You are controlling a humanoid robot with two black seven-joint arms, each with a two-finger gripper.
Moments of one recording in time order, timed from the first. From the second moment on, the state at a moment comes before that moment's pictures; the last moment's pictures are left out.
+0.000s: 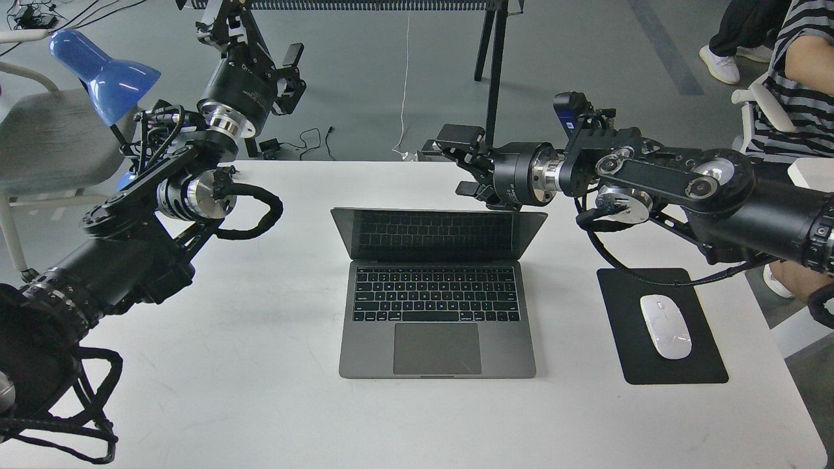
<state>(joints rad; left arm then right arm) -0.93 0.22 -0.69 -0.73 0.15 -0.14 -0.49 1.32 -0.34 -0.15 1.02 -0.29 0.27 0.08</state>
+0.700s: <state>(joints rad) -0.93 0.22 -0.69 -0.73 0.15 -0.14 -0.49 1.19 -0.48 -0.17 1.29 -0.29 0.26 0.08</state>
